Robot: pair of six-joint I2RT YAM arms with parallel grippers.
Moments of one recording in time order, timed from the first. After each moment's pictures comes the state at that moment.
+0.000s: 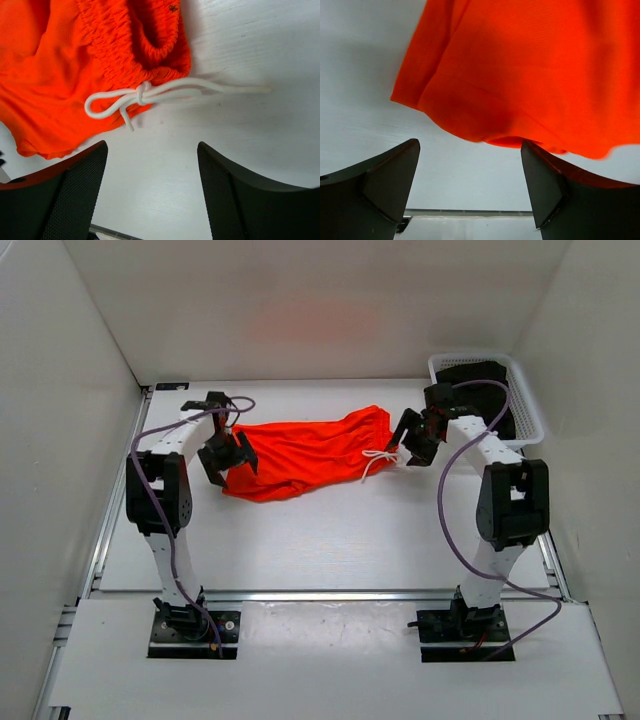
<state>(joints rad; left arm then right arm) -0.10 1.97 1.60 -1.02 0.09 -0.56 0.18 1.83 1.44 -0.66 -0.23 0.62</state>
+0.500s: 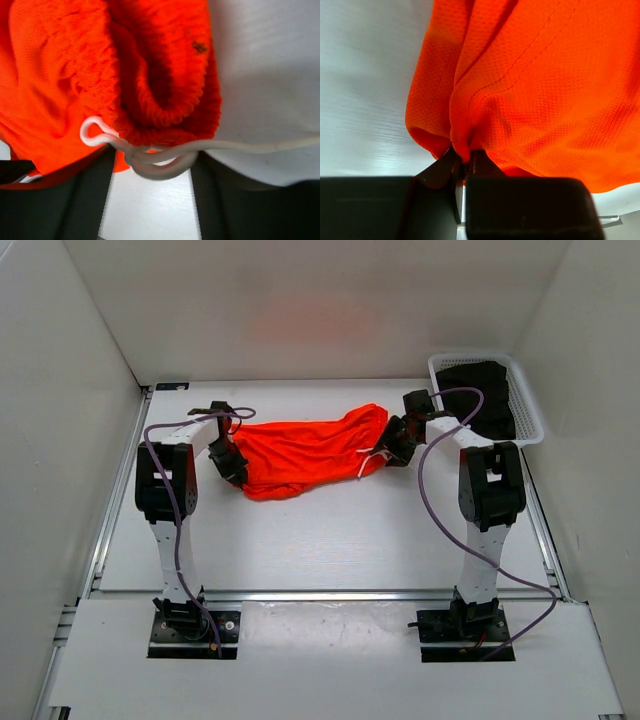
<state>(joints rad) -0.09 2.12 1.57 -0.95 0.13 -0.60 0.23 2.05 1.49 -0.53 -0.25 0.73</state>
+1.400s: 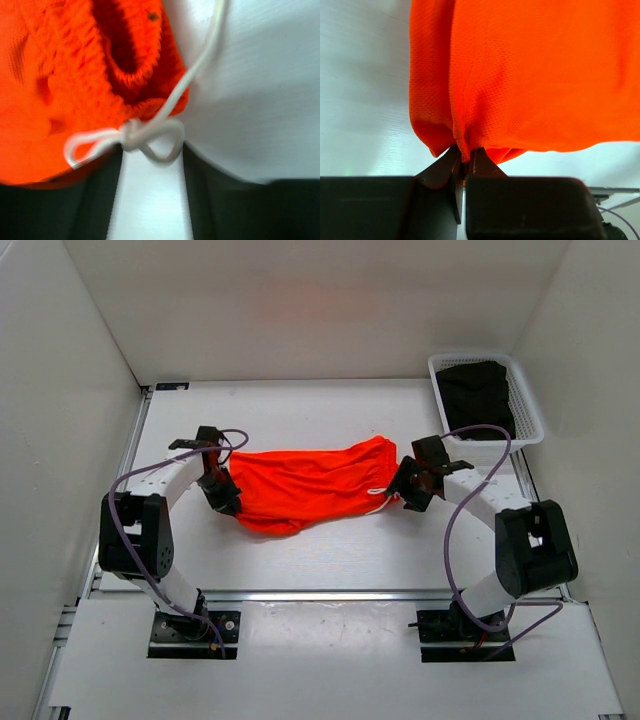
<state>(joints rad) -0.12 1.63 1.10 -0.91 0.16 -0.61 0.31 1.54 0.90 -0.43 -0.06 0.78</state>
